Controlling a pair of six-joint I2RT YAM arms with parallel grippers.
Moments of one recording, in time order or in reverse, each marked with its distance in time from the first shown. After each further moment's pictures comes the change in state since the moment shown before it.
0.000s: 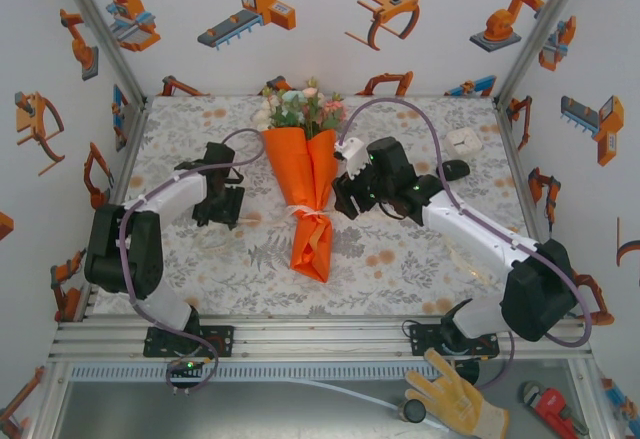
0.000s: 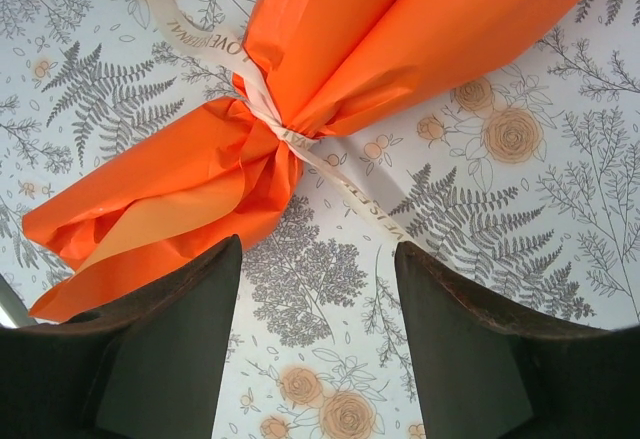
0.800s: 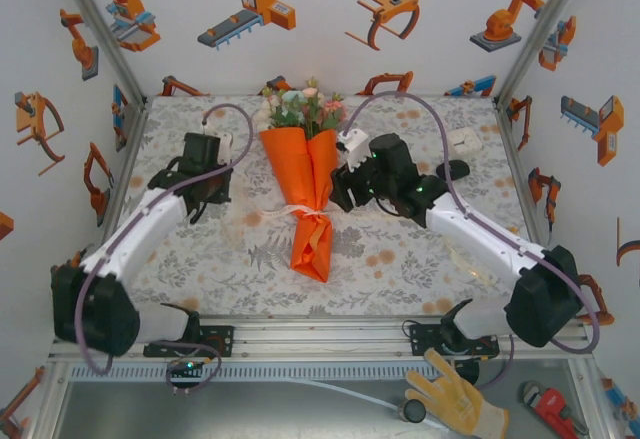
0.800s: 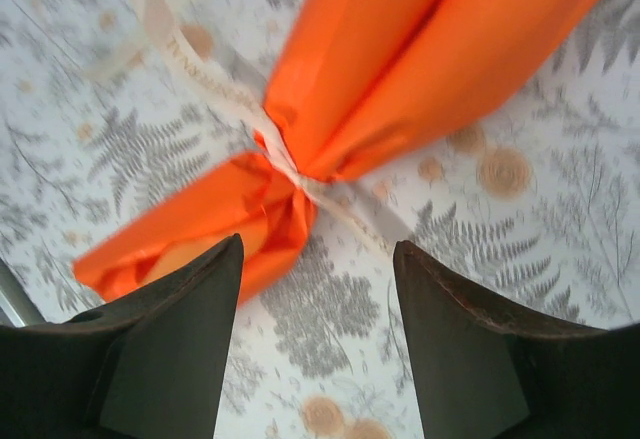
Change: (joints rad) left arm -0.049 -0.375 -0.009 0.149 0.083 -0.033; right arm 0.029 -0.050 0.004 0.106 0.019 0.098
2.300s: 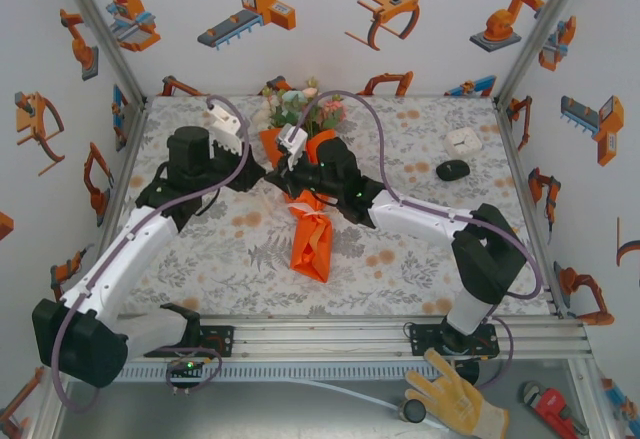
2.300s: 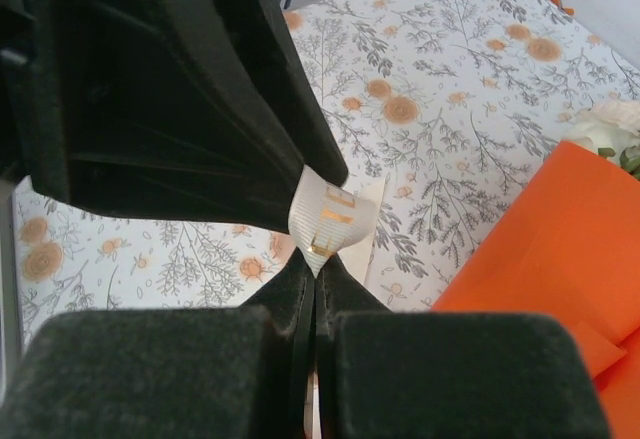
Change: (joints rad) left arm -0.066 -0.122 -0.026 0.264 0.400 0.027; right arm 0.204 0.348 0.126 0.587 -0.060 0.020
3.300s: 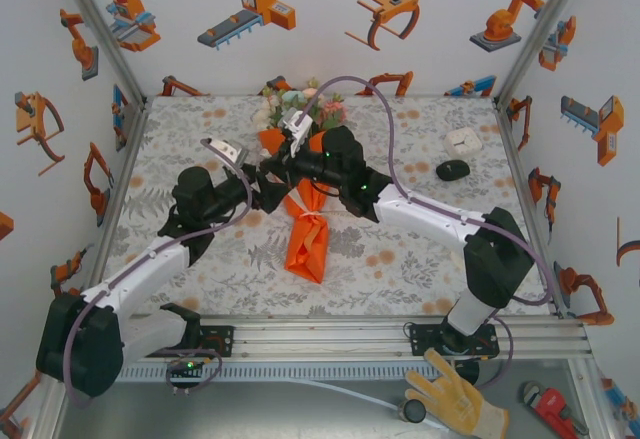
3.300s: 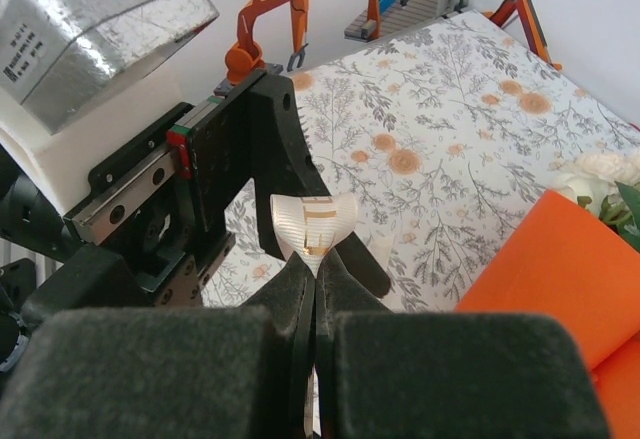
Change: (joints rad) left arm -0.029 -0.027 -0.427 0.761 0.144 -0.150; right arm -0.007 -0.036 0.072 -0.017 -0.018 0.064
